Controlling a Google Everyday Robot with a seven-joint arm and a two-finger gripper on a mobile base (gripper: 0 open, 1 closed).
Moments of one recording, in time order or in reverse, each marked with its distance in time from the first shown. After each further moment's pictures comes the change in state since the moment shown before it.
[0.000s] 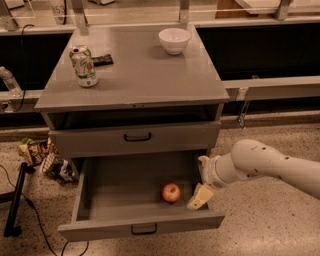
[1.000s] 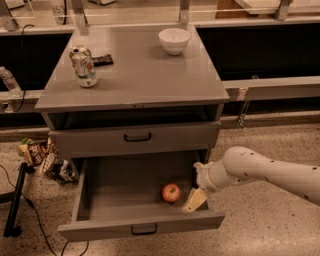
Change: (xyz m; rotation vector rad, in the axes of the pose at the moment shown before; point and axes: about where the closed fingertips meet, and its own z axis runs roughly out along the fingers) arm 0.014 0.002 0.045 -0.037 -0.010 0.034
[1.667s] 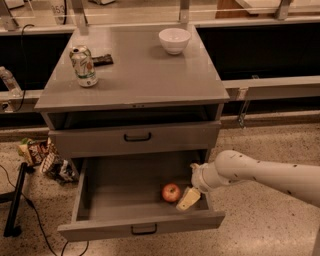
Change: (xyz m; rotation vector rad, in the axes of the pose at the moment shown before) arm 0.009 -0.017 0.042 0.022 -0.006 0.042
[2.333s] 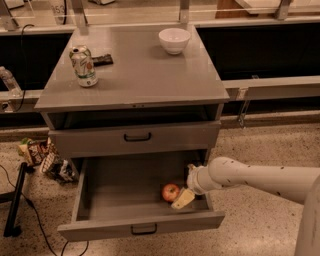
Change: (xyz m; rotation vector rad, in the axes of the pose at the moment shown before) arm 0.000 -0.011 0.036 0.059 -0.026 0.020
